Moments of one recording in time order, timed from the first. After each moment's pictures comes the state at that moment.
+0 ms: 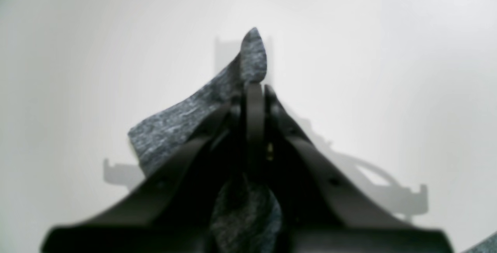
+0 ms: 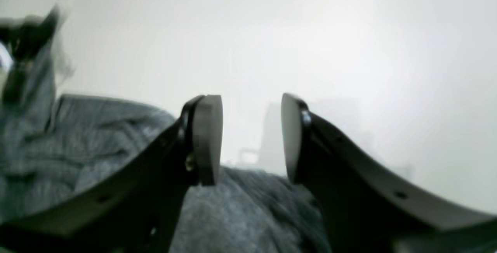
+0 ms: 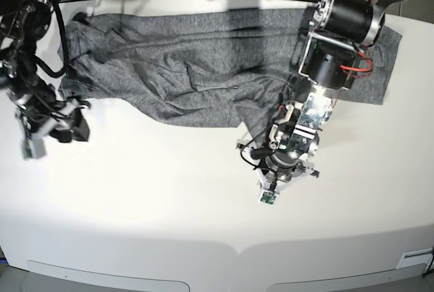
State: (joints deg) left arm -26.6 2.1 16.6 43.9 3.5 -1.9 24.3; right arm -4.1 18.6 27.4 101.9 34.3 34.4 -57.0
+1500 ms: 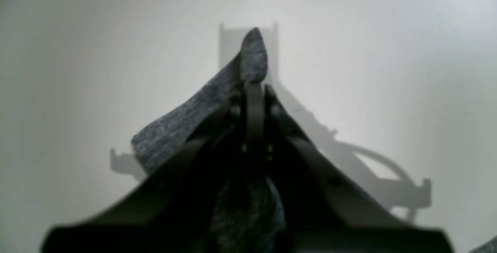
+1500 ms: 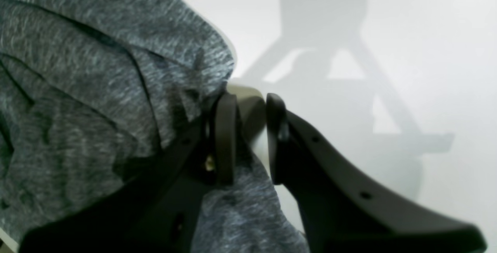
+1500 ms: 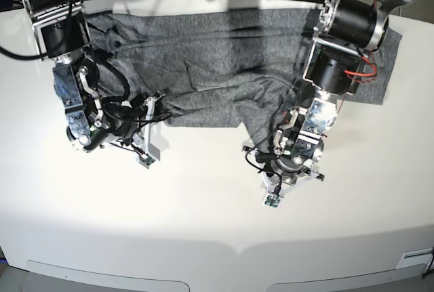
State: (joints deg) left arm -27.7 1.3 16.6 43.8 3.9 -1.7 26.8; right arm 15.1 22.7 -16.7 74.8 23.8 34.6 -60.8
